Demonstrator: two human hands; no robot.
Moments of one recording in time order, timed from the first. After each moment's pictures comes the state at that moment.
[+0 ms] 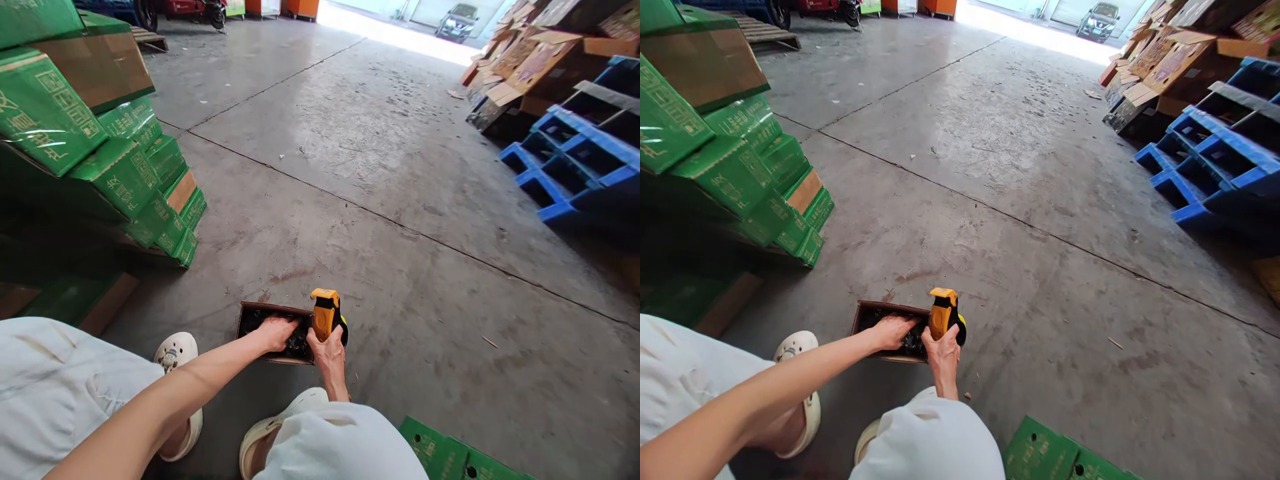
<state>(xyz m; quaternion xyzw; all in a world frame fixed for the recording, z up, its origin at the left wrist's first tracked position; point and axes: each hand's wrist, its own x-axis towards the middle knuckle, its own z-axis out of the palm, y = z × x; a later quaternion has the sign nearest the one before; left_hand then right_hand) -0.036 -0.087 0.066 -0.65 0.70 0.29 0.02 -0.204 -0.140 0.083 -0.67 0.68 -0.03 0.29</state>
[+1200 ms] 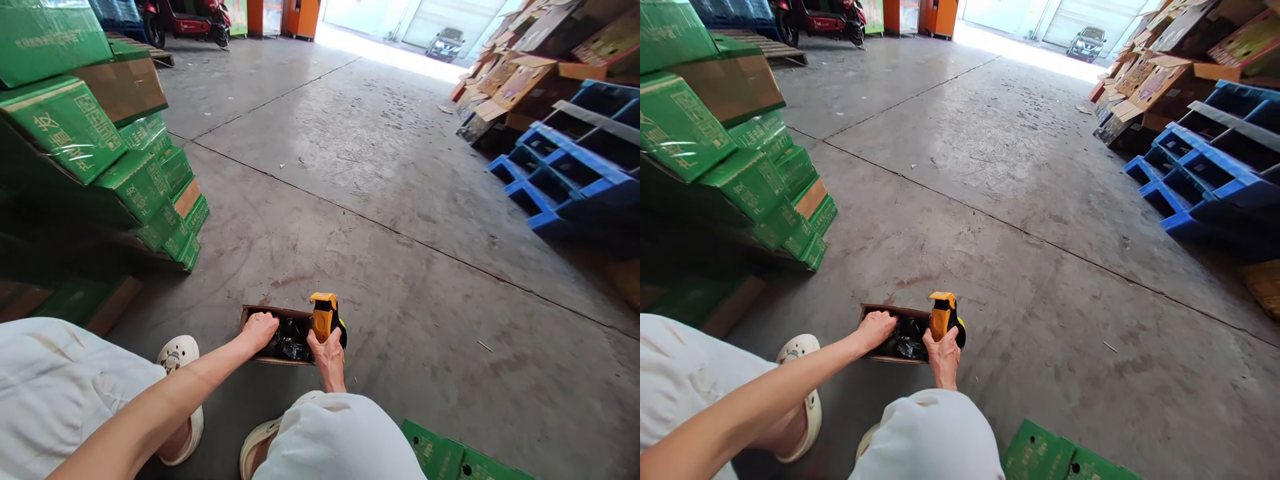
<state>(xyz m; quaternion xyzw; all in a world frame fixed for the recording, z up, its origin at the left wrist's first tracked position) -0.009 -0.054 0.088 -0.75 0.61 0.24 0.08 -0.203 -0.139 0.085 -0.69 0.67 -0.03 0.28</state>
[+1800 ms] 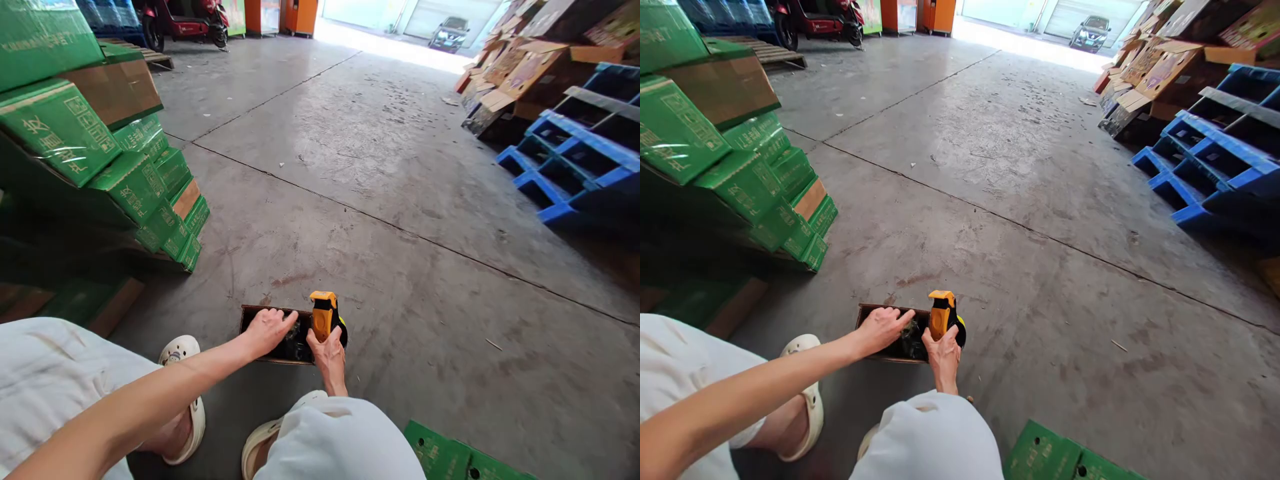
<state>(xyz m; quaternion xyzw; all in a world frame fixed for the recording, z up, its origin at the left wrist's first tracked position) -0.016 -0.059 0.114 -0.69 0.70 0.15 0.02 -0.204 -0.138 0.087 -0.69 0.67 -0.01 0.28</state>
